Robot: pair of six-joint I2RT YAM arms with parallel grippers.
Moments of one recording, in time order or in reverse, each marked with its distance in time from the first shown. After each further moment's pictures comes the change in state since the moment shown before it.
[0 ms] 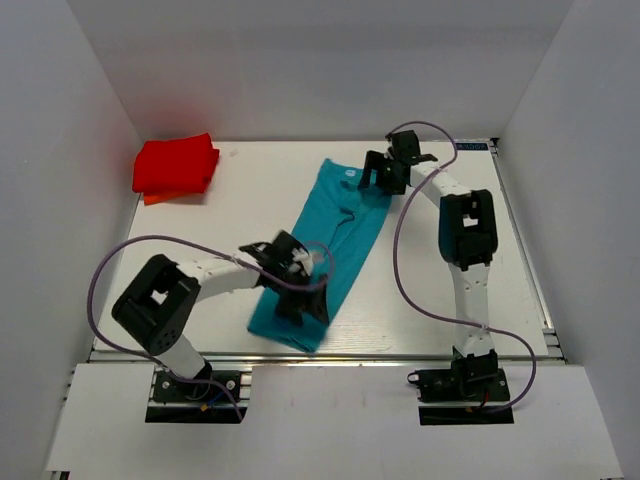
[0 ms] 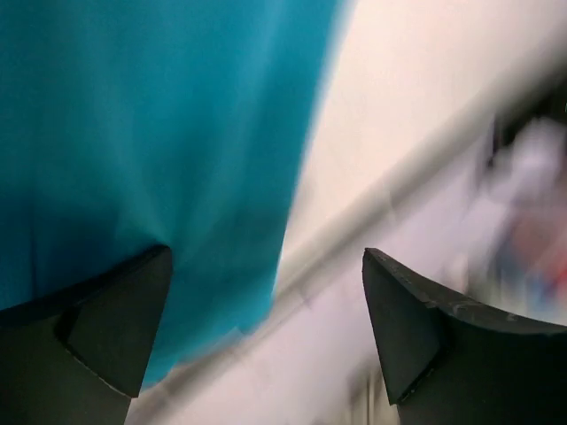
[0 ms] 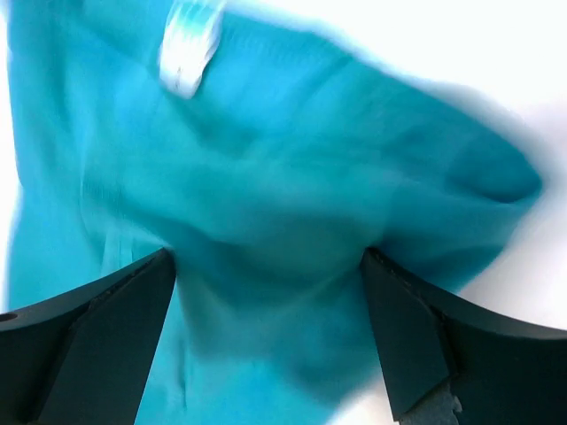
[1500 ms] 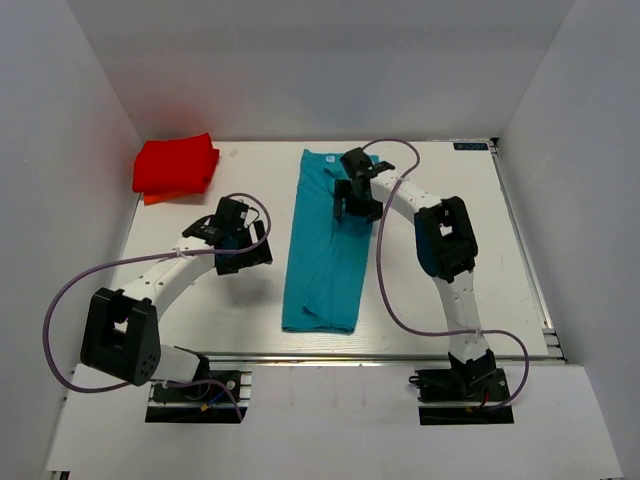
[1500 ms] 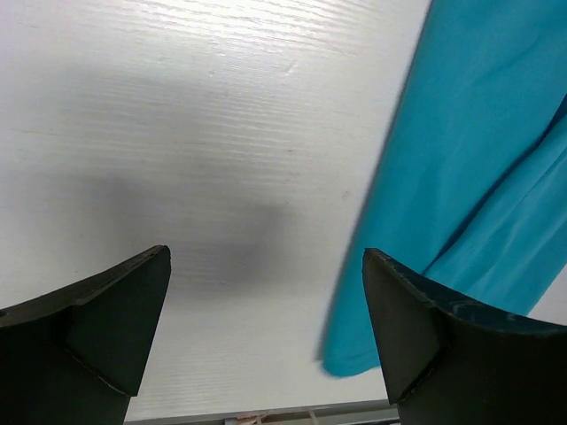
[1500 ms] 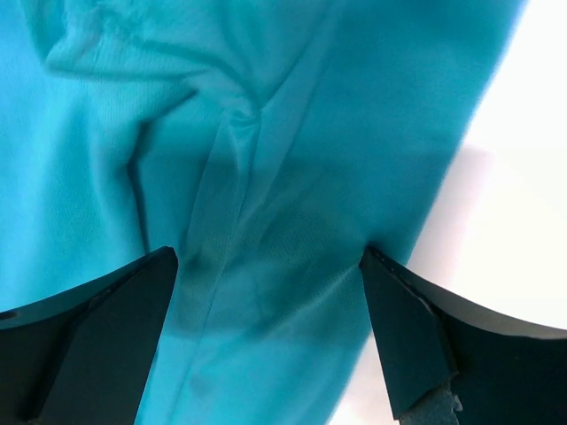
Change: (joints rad) left arm 0.249 -0.223 0.085 -0.224 -0.544 -0.060; right arm 0.269 -0.003 0.050 -0.304 0.261 0.136
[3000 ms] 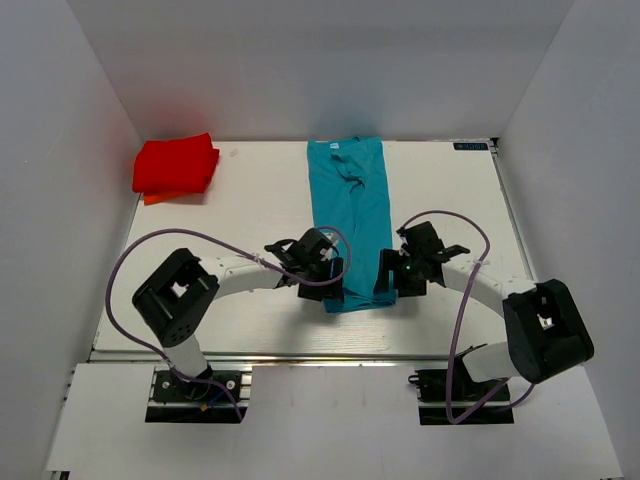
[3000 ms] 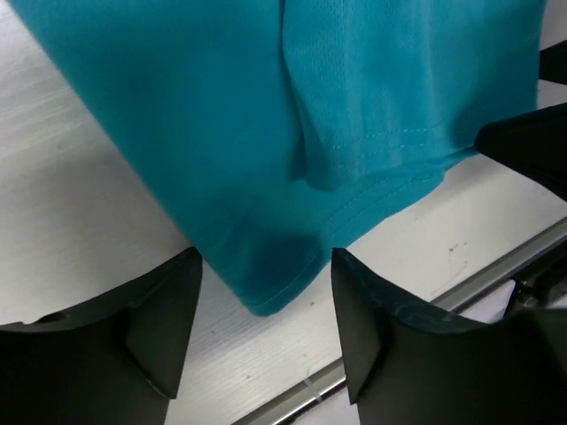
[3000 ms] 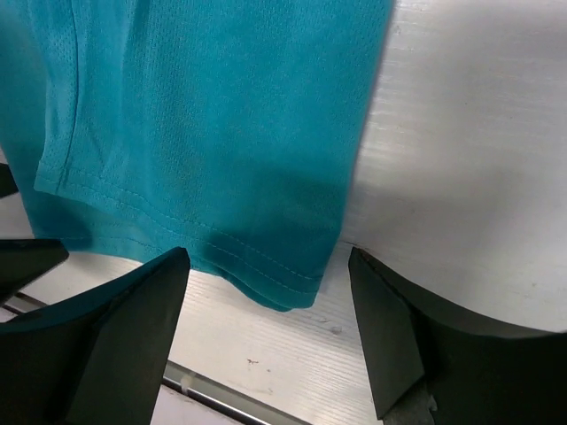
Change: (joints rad) left arm -0.490 0.320 0.033 0.343 0.221 -0.101; right arm -0.087 -0.887 -1.155 0.326 -0.330 -0.046
